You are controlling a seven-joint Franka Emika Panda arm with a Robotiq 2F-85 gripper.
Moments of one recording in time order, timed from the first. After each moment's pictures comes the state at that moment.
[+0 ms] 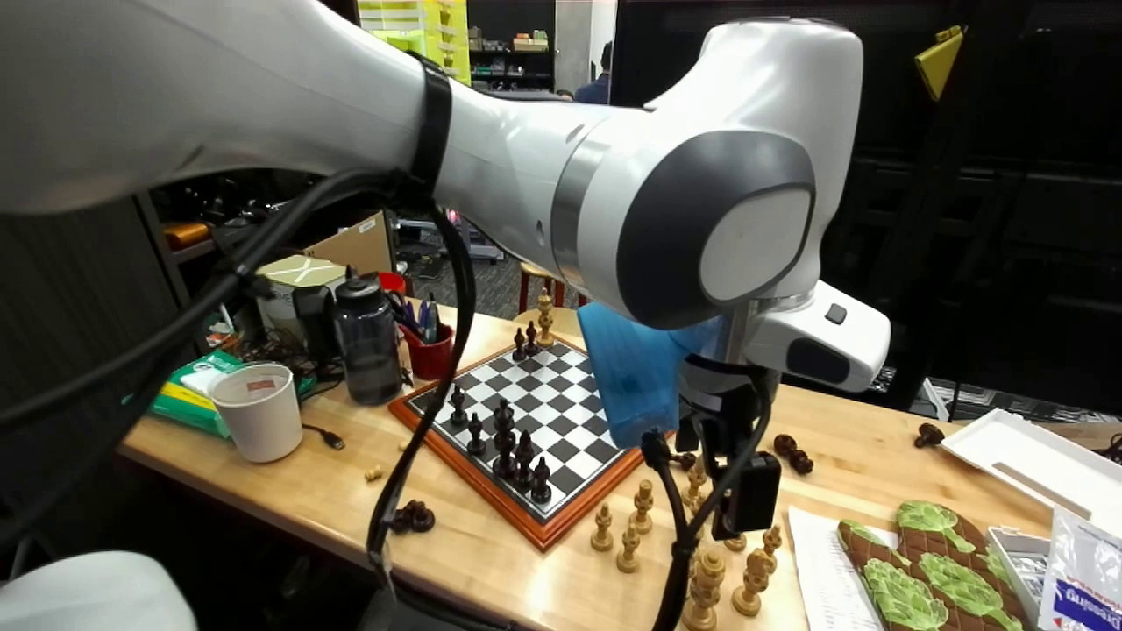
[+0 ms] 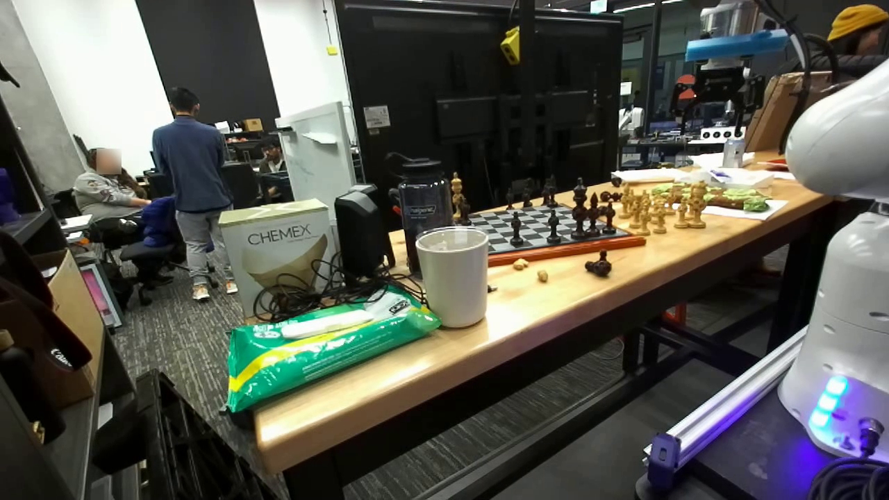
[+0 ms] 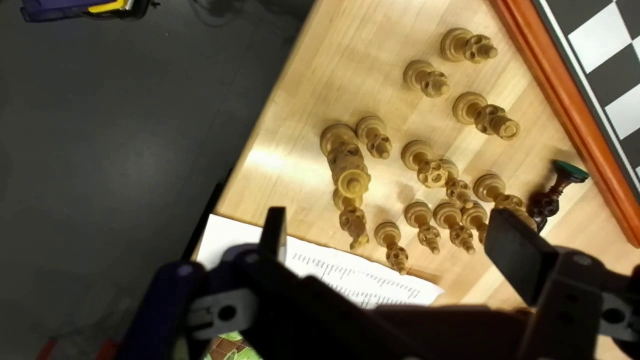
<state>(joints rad) -0.44 -0.55 -0.20 -2.49 -0.13 2.06 0.52</state>
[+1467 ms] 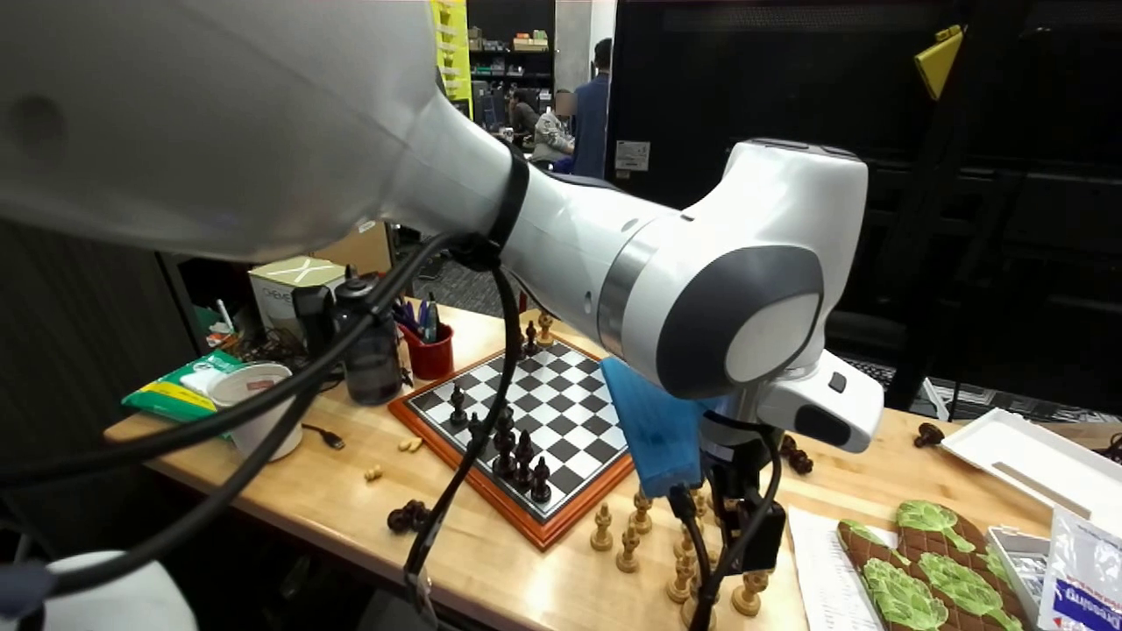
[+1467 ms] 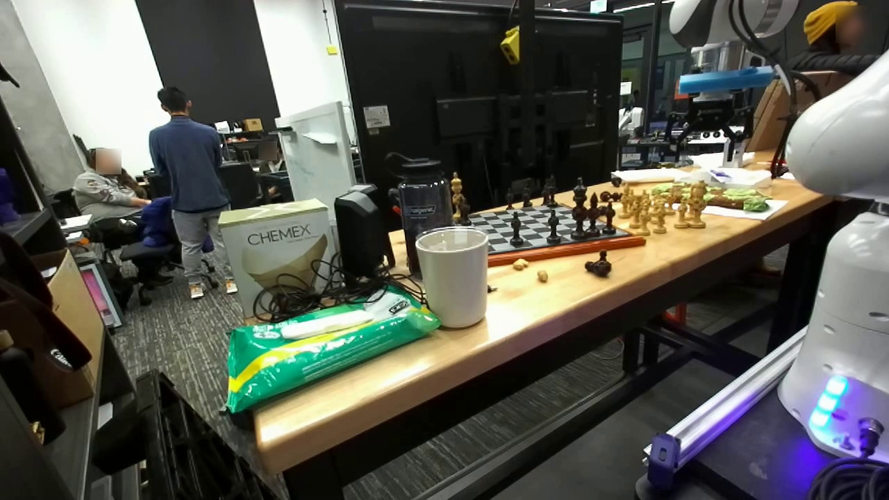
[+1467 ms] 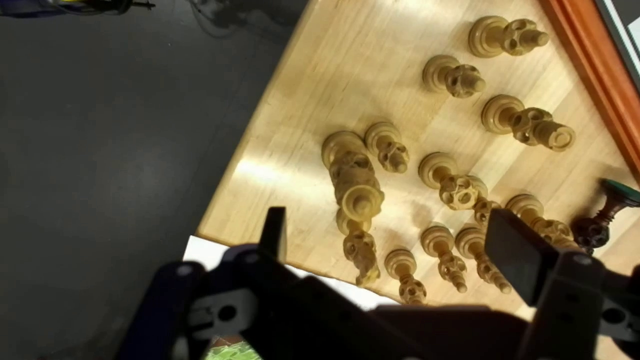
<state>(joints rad) -0.44 -0.40 -0.23 -2.50 -0.11 2.17 0.48</state>
